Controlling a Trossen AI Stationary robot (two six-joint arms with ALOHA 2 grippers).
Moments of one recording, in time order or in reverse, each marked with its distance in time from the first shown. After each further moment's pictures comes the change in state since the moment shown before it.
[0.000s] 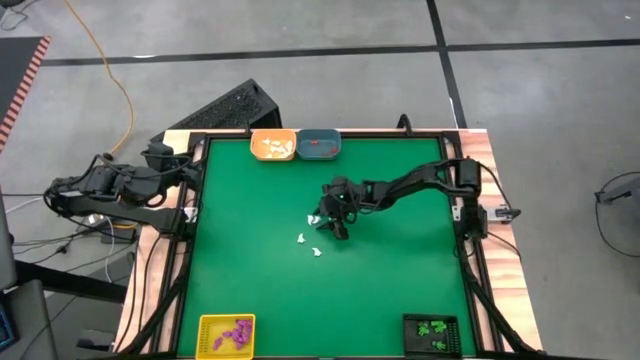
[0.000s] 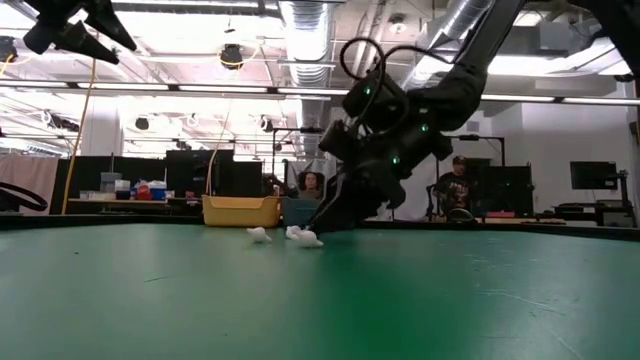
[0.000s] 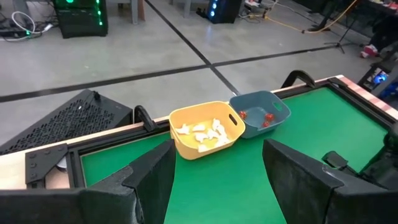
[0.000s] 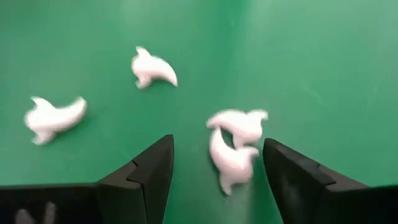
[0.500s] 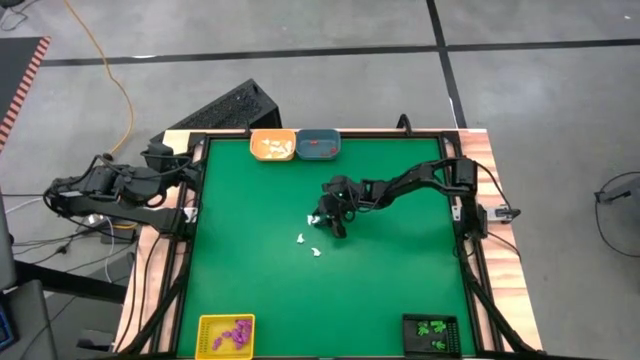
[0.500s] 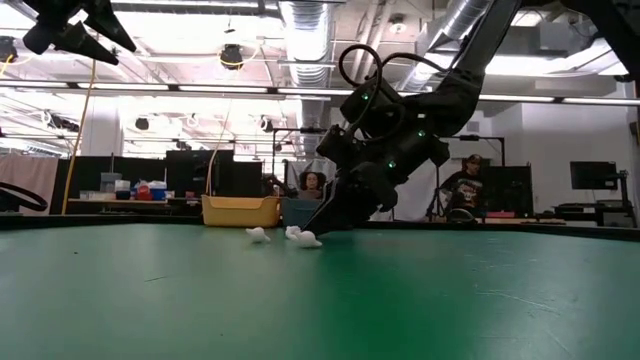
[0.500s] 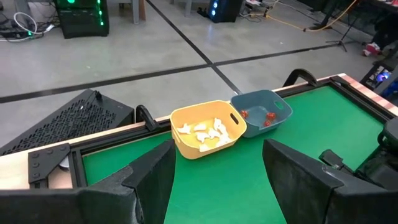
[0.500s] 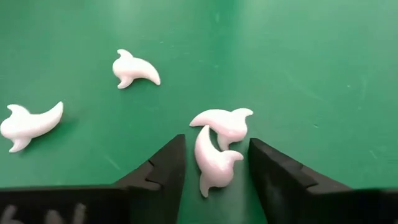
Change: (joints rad) left arm 0.000 0.000 0.000 -0.010 -0.001 -0.001; right arm -0.009 0.048 0.007 -0.017 0.007 0.016
